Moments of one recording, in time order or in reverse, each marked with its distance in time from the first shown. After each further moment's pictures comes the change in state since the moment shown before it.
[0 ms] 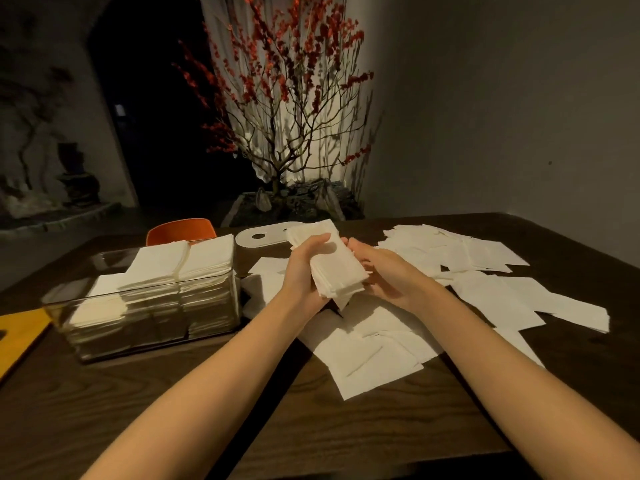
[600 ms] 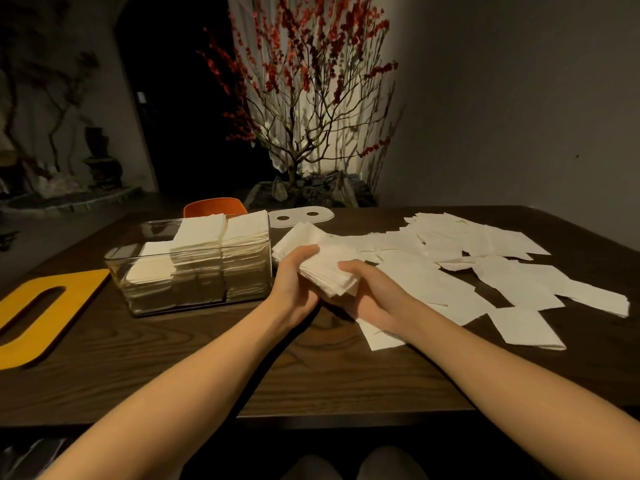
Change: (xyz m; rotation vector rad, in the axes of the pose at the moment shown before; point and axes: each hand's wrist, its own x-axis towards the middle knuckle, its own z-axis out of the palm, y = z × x) left_hand -0.052 0.006 -0.058 0.052 0.068 0.110; right_hand -0.020 0.051 0.060 0.505 -0.159 0.107
